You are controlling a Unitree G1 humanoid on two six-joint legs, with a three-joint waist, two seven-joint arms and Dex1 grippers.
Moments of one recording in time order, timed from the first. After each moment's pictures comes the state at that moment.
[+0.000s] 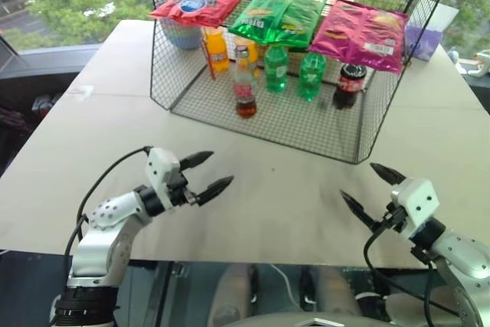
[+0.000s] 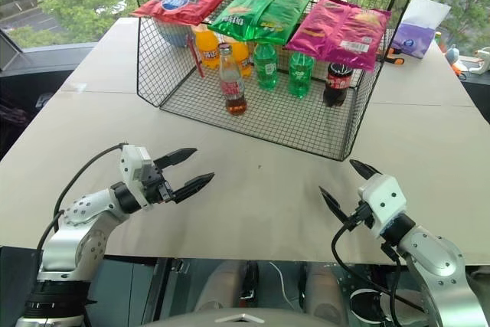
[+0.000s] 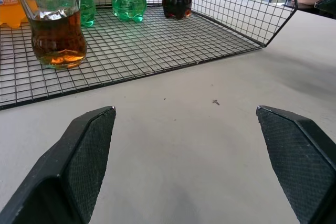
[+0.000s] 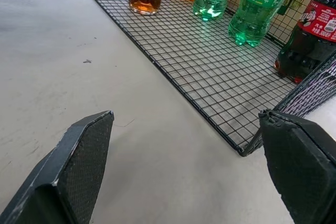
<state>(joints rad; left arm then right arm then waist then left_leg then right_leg) 0.01 0.57 0.15 -0.17 -0.51 0.19 -0.93 0.34 -0.49 -0.11 -0.60 0.24 0.15 0.56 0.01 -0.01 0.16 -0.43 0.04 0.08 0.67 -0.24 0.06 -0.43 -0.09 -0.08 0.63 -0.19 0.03</state>
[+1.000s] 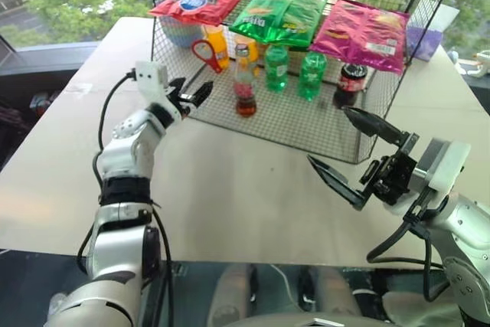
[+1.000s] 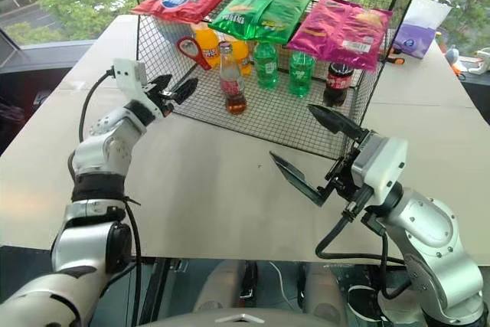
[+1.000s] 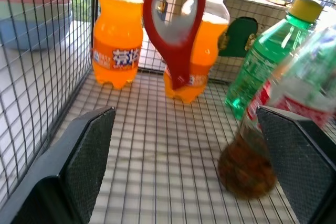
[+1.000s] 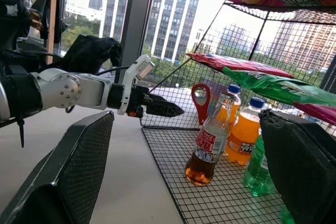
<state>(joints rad) -0.79 0.48 0.22 0.57 -0.38 0.27 -0.57 0.01 -0.49 -0.04 -0.87 0.52 0.26 0.54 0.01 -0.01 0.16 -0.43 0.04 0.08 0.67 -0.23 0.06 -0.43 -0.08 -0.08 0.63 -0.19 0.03</state>
